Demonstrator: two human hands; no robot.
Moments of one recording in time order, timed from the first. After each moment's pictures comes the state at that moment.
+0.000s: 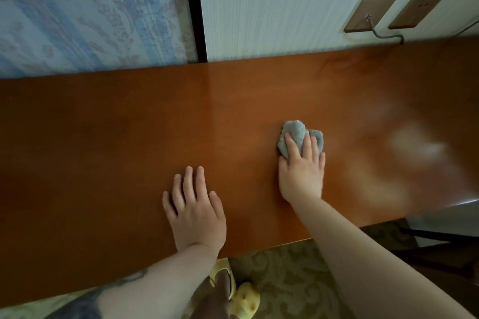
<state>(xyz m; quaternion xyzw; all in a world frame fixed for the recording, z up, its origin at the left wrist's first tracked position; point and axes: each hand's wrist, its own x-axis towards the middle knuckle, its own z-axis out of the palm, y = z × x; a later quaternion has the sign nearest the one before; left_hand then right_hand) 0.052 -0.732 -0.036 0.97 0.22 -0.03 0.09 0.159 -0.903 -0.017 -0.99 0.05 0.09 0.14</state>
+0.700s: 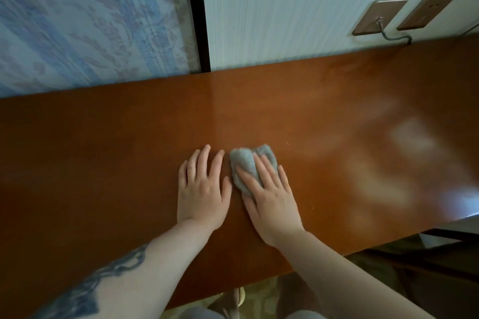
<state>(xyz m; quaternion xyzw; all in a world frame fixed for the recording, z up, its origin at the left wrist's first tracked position) 0.129 -0.681 -0.037 1.00 0.04 -0.03 0.08 0.130 -0.846 -0.026 -0.97 -0.18 0.08 0.13</state>
